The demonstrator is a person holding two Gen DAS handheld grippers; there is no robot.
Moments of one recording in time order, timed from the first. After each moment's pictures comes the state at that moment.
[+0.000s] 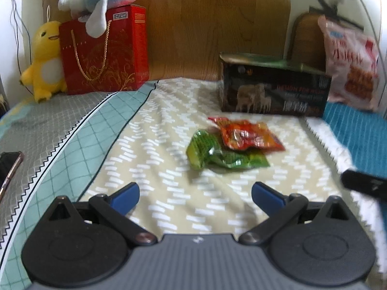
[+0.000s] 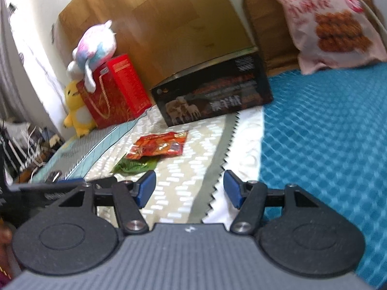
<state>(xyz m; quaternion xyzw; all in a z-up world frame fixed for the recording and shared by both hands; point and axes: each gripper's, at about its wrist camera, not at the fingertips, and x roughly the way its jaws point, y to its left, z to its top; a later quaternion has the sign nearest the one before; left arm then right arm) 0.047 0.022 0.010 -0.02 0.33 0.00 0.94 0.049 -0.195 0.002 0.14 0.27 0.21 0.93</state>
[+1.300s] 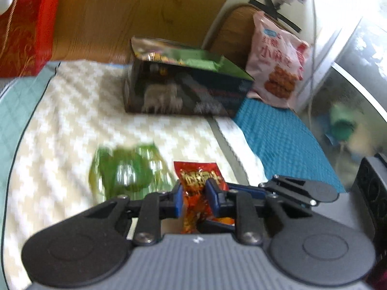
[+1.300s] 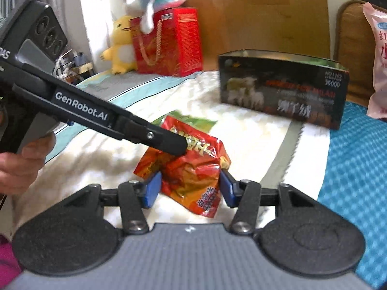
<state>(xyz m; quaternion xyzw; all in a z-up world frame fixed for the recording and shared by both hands) 0.090 0.015 0.028 -0.10 0.41 -0.25 0.87 0.045 -0.143 -0.001 -0.03 0.30 0.33 0.90</state>
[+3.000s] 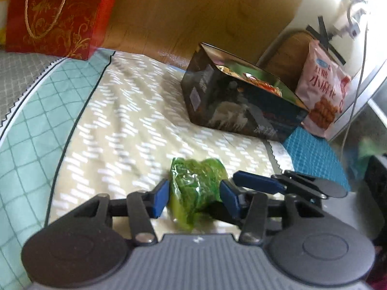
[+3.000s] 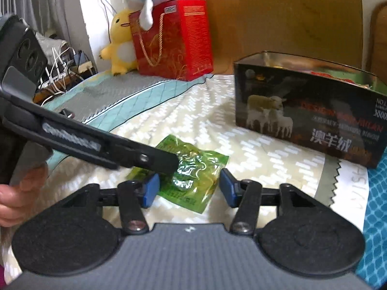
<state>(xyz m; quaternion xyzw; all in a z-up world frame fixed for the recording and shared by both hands) 0.130 0.063 0.024 -0.15 0.42 -0.16 0.88 0.119 -0.109 0.003 -0.04 0.31 0.34 0.88</state>
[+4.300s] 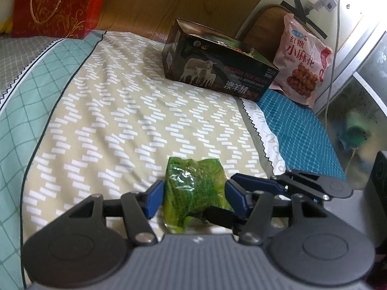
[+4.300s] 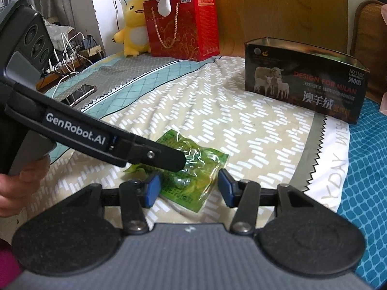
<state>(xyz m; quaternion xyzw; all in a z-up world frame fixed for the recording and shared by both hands) 0.058 0.038 0.031 -0.14 0.45 -0.18 0.87 0.051 -0.120 0.002 -0.05 0.34 0.33 0.88</state>
